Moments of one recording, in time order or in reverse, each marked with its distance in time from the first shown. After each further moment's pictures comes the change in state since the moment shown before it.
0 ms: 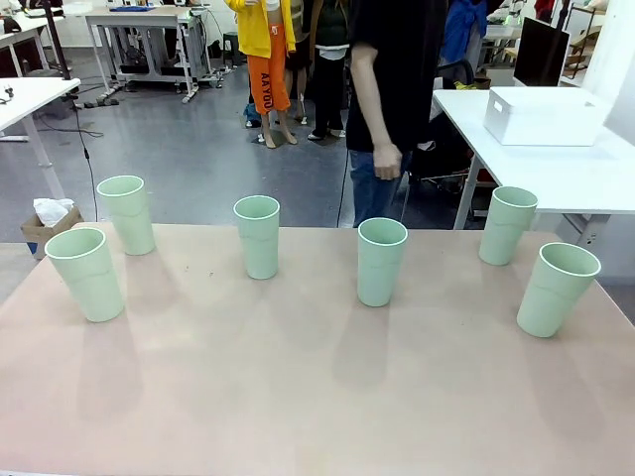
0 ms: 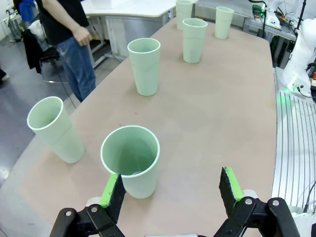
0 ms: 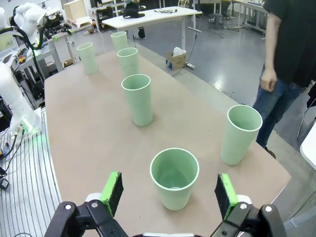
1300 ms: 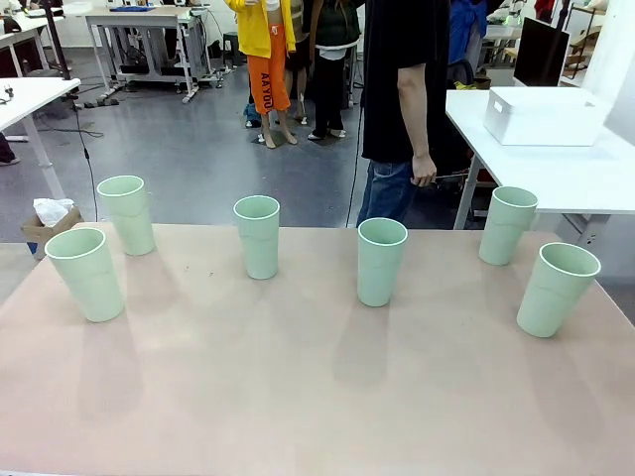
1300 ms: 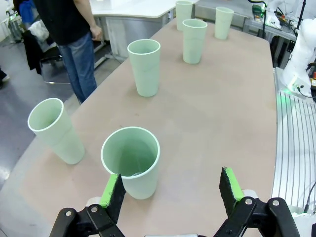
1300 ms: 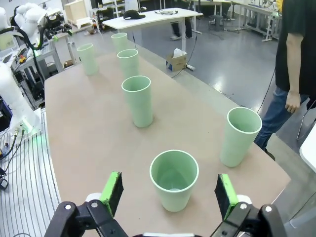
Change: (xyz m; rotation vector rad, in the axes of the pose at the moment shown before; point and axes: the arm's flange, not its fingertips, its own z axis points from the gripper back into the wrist) left arm 0.001 0.000 0.000 0.001 -0.002 -0.004; right arm 0.001 0.000 0.000 0.000 -0.006 0.005
